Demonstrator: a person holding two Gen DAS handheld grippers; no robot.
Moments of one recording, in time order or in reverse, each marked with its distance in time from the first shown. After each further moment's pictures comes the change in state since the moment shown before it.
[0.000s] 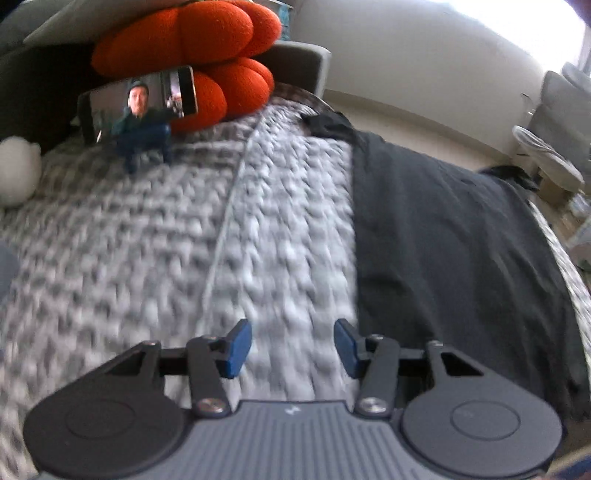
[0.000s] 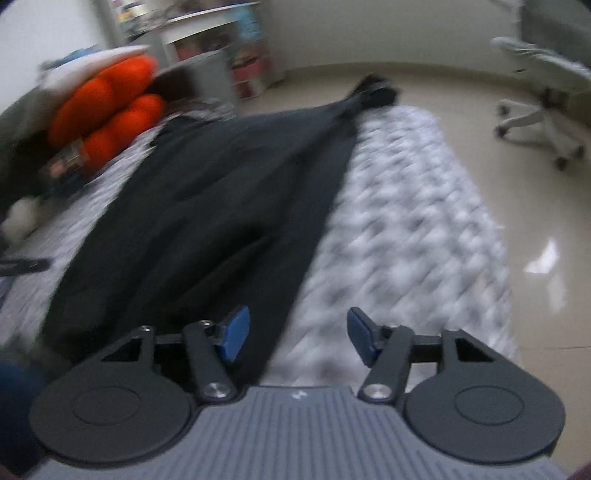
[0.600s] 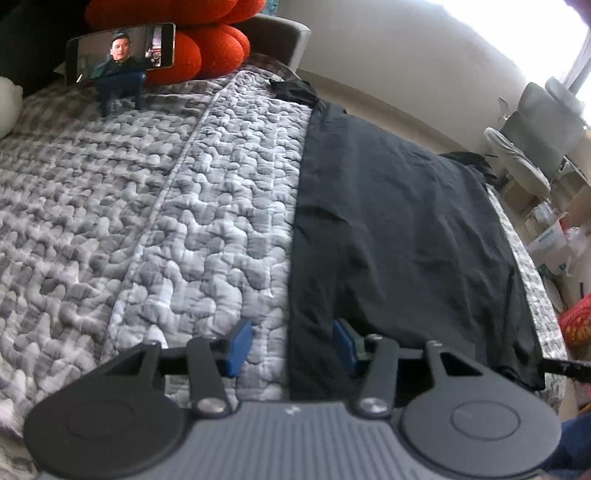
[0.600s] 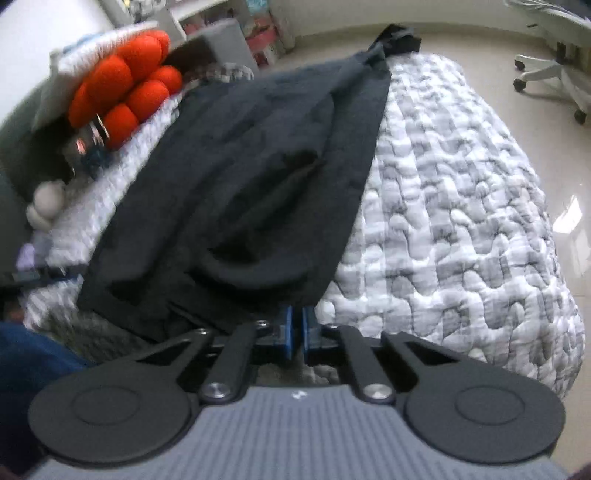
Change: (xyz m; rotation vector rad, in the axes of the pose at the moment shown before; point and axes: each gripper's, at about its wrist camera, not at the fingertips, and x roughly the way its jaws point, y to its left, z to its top) left arm -0.006 -0.014 -0.037 -0.095 0.060 -0.146; right arm 0.007 0.023 -0.024 0.102 0.082 0.072
